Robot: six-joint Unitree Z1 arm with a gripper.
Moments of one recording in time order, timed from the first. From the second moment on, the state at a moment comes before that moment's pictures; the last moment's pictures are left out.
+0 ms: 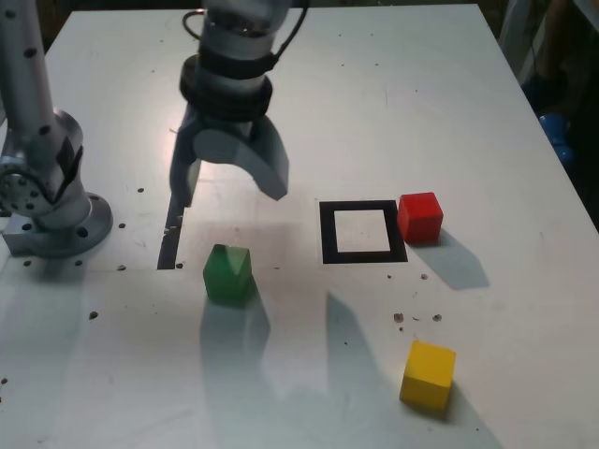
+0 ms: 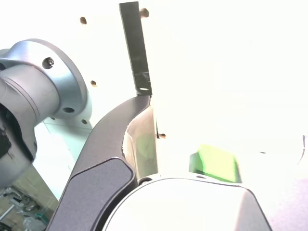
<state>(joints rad) -0.05 1.75 -1.11 1.22 -0.01 -0.02</state>
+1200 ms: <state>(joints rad) -0.06 2.28 -2.00 1.53 -0.01 -0.07</state>
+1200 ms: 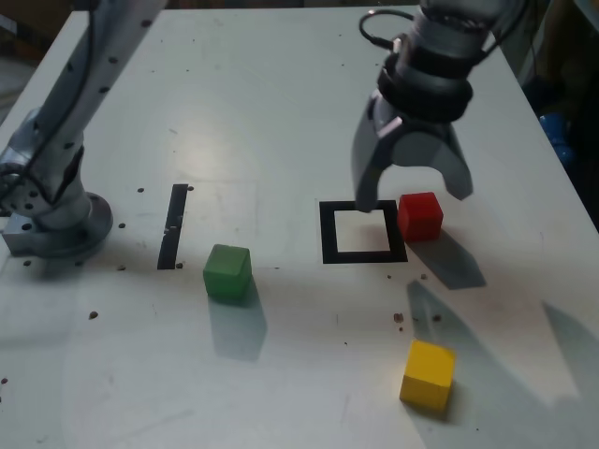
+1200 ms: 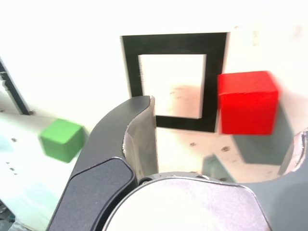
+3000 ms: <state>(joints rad) -0.05 2.36 -2.06 1.52 -0.05 0.01</state>
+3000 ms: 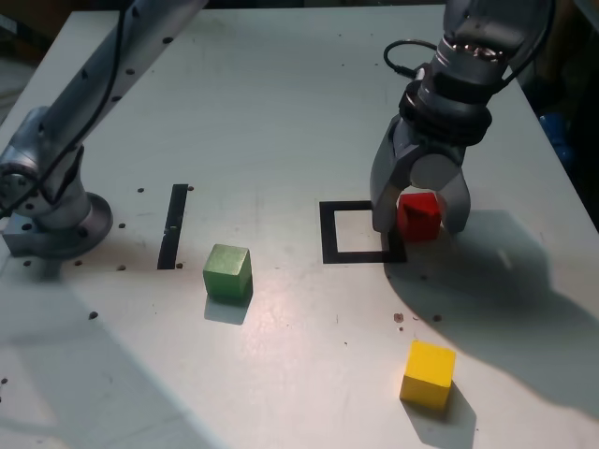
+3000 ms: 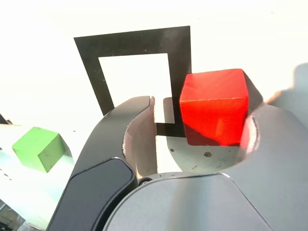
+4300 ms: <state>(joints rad) -0.10 2.19 -1.79 1.42 -0.02 -0.01</state>
